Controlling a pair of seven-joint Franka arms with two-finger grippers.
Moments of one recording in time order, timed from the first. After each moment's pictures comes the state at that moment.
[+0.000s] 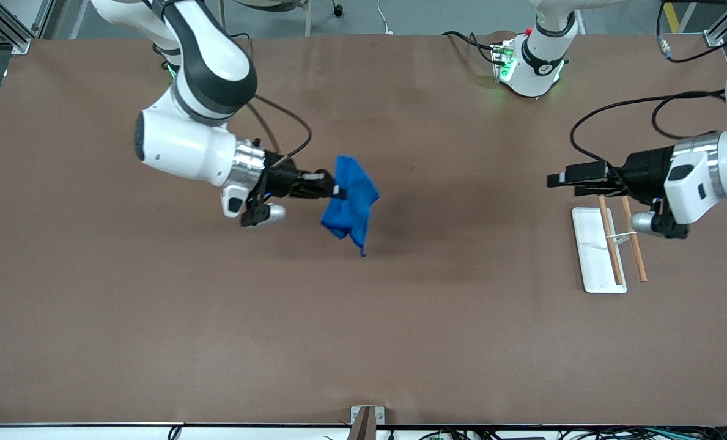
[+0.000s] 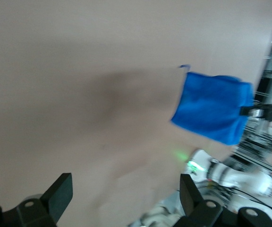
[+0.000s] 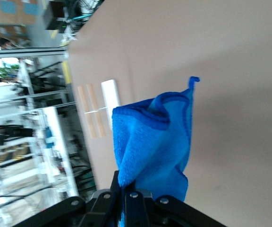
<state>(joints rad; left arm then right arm) 0.09 0.24 -0.11 -1.56 -0.75 1.51 0.06 0.48 0.25 0.09 -1.78 1.16 2.29 0.06</state>
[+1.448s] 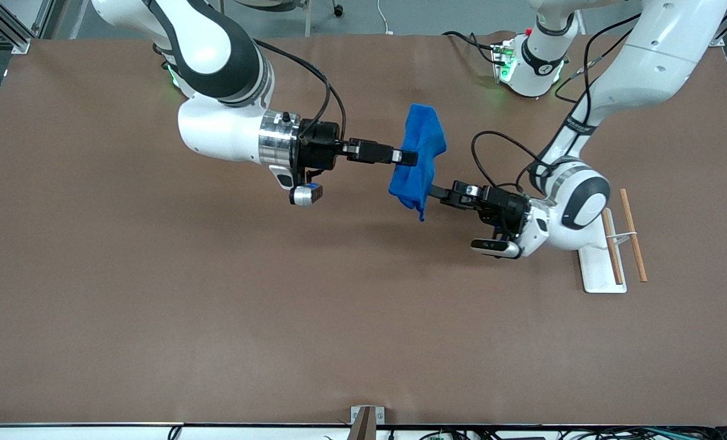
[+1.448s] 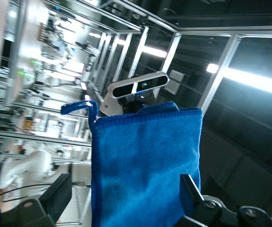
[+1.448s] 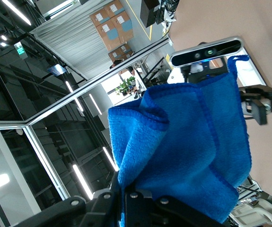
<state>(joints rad) 0.13 0.60 -0.39 -1.88 -1.78 1.39 0.58 0.55 0.32 0.14 -1.62 1.82 2.36 0.03</state>
